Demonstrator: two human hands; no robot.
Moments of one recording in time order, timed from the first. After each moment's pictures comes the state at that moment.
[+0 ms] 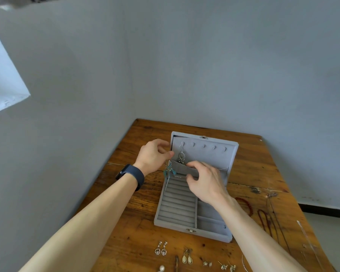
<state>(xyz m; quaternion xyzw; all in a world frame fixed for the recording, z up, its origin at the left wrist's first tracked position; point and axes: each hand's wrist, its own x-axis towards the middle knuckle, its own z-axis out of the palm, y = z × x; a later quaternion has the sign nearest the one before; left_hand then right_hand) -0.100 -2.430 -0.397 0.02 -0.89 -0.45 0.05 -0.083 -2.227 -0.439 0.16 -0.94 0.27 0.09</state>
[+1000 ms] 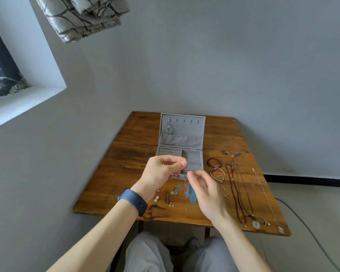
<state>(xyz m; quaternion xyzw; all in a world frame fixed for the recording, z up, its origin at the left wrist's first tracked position) 0.137 -2.341 -0.358 0.00 -0.73 -0.68 -0.02 0.160 -2.179 -0.410 0.07 -0.75 0.66 0.01</state>
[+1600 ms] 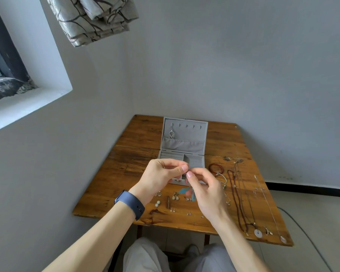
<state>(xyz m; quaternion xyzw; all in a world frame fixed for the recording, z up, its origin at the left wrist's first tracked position) 0.138 -2.351 -0.356 -0.03 -0.75 -0.67 -0.02 0.157 -2.187 -0.394 0.08 -0.76 0.63 0.08</state>
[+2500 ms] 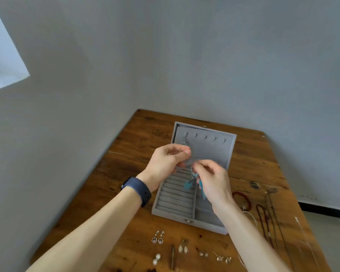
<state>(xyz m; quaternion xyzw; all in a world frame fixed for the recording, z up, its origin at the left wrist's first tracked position) -0.045 -2.385 -0.392 0.04 -0.73 -0.69 0.00 -0.038 -2.229 -0.422 0.00 -0.78 0.63 0.02</state>
